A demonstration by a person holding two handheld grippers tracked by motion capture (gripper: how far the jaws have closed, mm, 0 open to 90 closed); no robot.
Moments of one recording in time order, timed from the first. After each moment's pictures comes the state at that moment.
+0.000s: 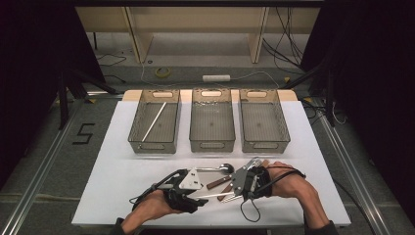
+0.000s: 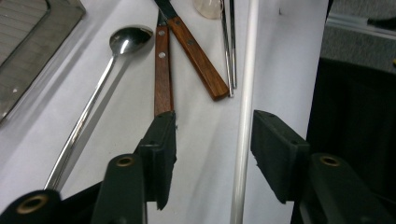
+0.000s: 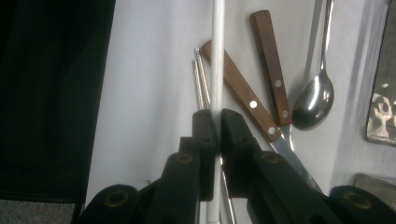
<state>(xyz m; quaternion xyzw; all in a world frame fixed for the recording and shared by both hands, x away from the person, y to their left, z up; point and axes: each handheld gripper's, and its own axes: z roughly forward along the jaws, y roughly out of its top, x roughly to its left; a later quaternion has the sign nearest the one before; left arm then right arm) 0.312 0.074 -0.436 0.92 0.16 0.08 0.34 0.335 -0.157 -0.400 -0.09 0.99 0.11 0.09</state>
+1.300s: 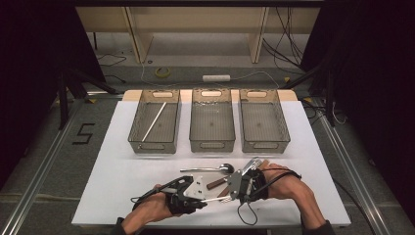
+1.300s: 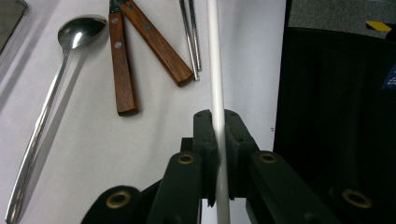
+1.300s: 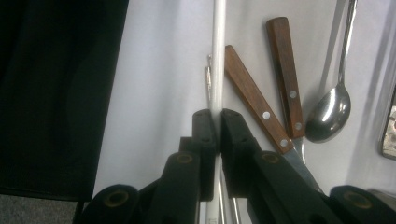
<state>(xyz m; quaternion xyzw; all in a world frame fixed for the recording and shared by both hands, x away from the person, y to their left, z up) 0.305 0.069 -0.439 0.94 0.10 0.05 0.32 0.332 -0.148 -0.406 -0.11 0.98 0.11 0.08</state>
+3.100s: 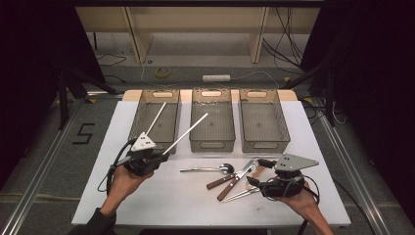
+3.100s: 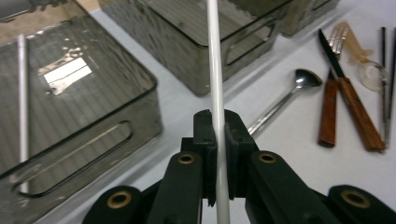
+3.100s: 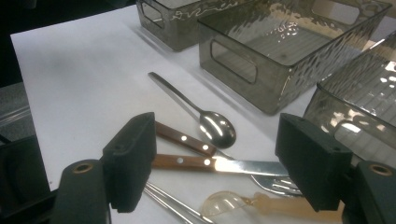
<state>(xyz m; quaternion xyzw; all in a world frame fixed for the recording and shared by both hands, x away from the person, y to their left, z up) 0.372 0.177 -0.411 0.81 0.38 0.16 0.41 0.325 -0.243 -0.415 0.28 0.82 0.47 0.15</state>
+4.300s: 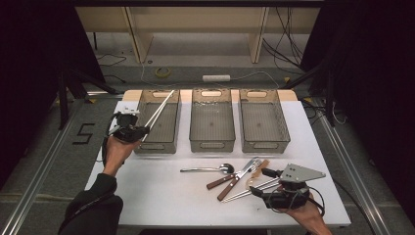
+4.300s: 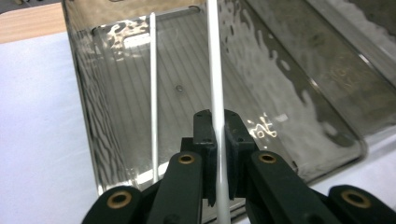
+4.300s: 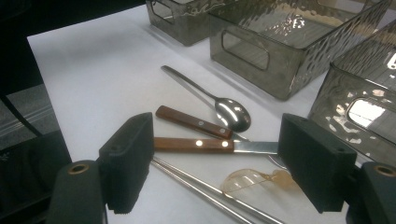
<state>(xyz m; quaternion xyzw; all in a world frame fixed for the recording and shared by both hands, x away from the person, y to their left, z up) 0.468 0.226 -0.415 0.75 0.53 0.19 0.35 0.301 -0.250 -0.423 0.29 0.82 0.48 0.14</state>
